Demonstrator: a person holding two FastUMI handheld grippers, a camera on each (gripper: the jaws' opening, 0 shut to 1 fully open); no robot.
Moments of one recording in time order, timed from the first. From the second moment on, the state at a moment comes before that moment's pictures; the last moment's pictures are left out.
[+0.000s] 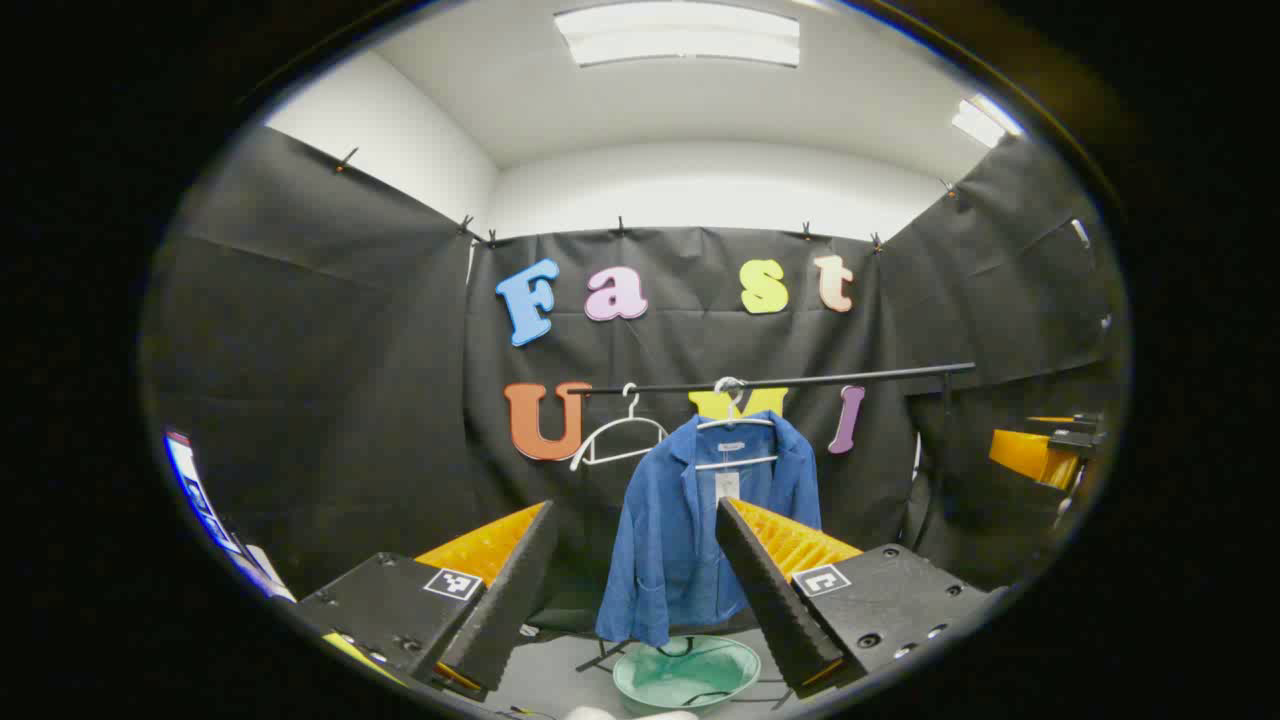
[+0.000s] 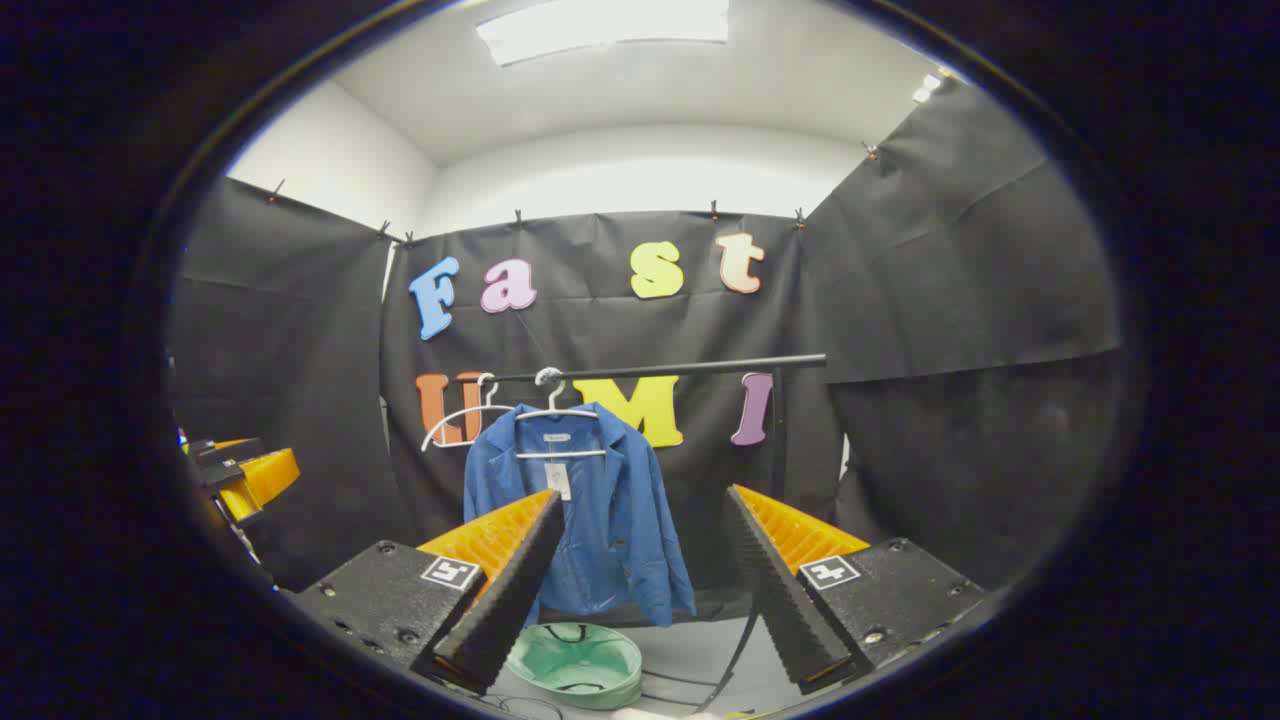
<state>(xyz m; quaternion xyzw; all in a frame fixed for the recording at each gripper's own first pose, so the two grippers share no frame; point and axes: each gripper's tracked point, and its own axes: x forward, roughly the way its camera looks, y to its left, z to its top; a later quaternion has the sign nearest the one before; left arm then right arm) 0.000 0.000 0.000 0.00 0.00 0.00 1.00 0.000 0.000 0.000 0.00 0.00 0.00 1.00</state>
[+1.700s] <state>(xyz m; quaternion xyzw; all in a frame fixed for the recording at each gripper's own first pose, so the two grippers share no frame) 0.129 -0.041 -0.053 0.02 0.03 0.00 1.00 0.165 -0.002 -0.072 -0.04 0.08 0.04 1.00</state>
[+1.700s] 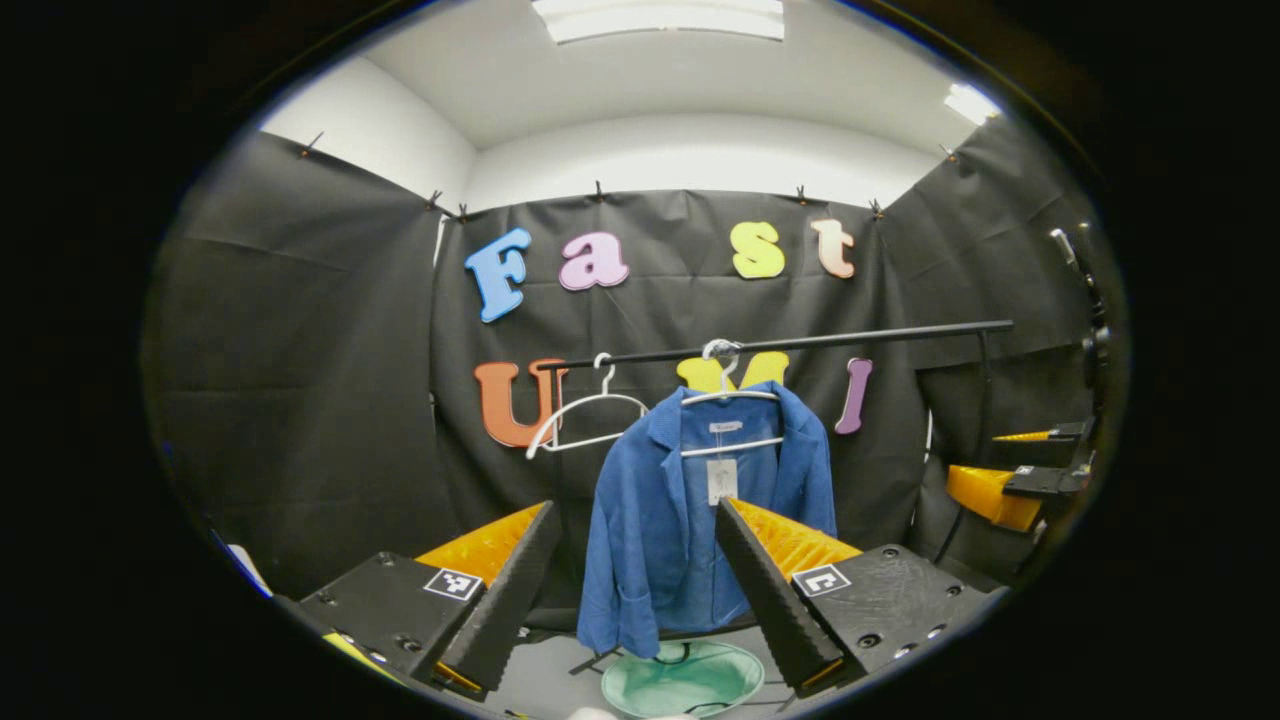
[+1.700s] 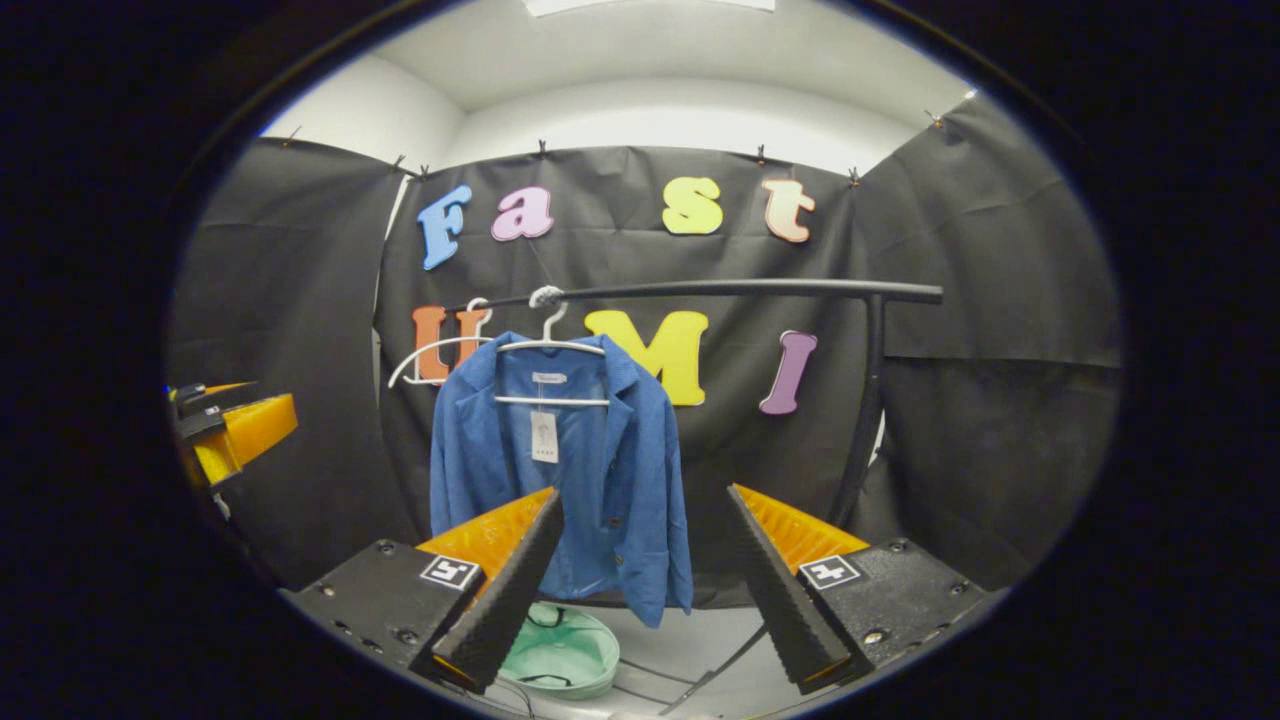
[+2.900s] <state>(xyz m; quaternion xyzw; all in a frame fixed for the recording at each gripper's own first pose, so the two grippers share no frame) 0.370 -0.059 -0.144 0.01 0.05 0.07 1.00 0.458 0.061 -0.133 -0.03 0.09 0.14 0.99</state>
